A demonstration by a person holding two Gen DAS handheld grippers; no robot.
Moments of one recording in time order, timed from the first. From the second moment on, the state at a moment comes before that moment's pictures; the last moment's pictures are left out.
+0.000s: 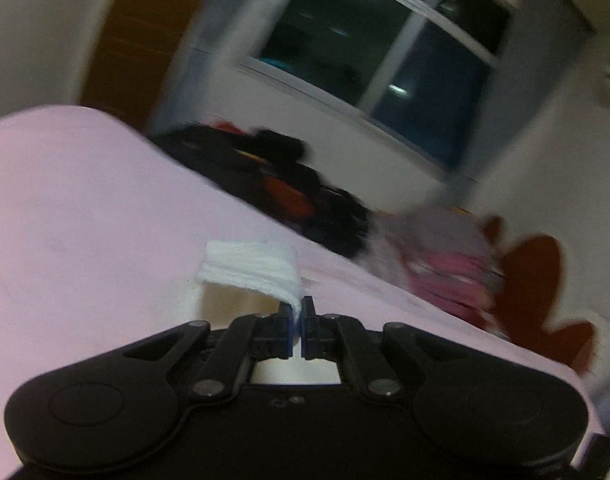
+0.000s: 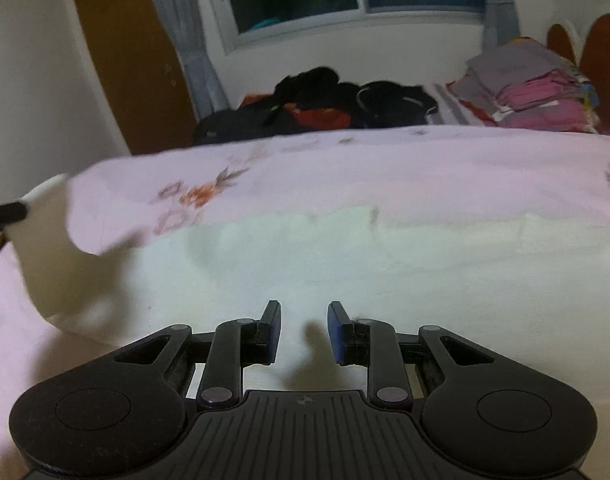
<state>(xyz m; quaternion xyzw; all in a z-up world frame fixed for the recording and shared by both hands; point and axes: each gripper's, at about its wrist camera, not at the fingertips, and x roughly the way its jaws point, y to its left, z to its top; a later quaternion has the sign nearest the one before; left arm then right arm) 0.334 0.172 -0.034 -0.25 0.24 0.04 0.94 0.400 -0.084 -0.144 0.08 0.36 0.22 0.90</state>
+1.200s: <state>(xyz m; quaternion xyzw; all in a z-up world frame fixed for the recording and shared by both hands) 0.308 0.070 -0.133 -0.08 0.41 0.04 0.91 0.393 -0.166 -0.162 0.11 0.41 0.14 0.89</state>
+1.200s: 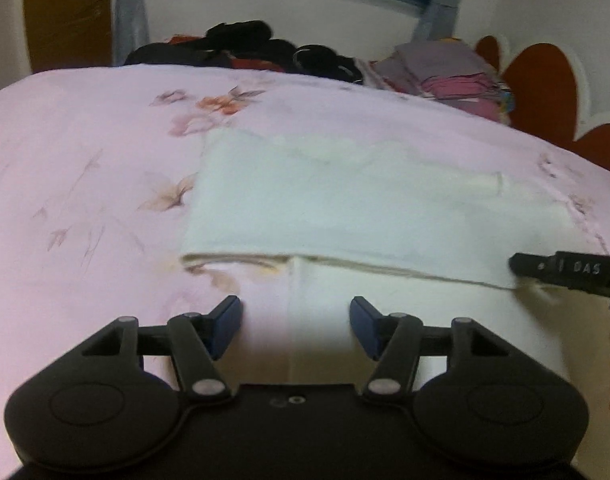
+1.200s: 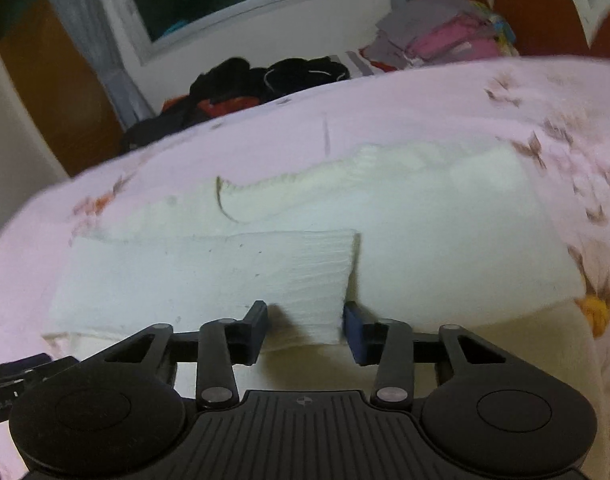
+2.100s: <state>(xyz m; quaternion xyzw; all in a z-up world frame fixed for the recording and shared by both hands) 0.325 0.078 -0.144 -0.06 0.37 0.05 0.93 0.398 -0.268 -0.167 0.06 0.41 0.04 0.91</state>
